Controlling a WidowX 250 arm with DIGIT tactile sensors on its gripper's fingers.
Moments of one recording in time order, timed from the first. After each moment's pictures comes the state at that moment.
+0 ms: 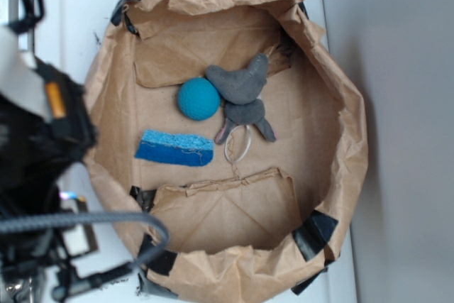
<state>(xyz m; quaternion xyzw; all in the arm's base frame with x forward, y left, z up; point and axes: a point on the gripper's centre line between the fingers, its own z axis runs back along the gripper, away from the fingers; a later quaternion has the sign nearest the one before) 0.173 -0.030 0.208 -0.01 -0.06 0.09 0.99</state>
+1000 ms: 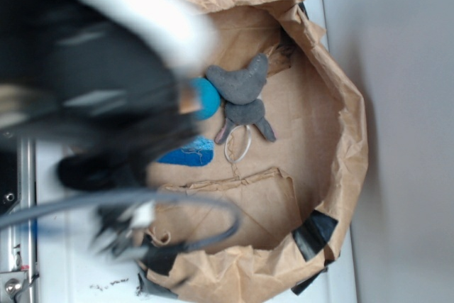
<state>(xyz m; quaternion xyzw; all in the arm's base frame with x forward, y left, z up) 0.220 -0.006 0.172 -0.02 0.02 -0.08 1.00</state>
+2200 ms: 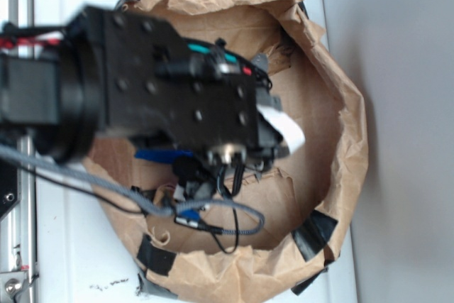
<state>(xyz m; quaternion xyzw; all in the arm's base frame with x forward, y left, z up) 0.257 -0.024 0.060 0.00 0.00 -0.21 0.98</state>
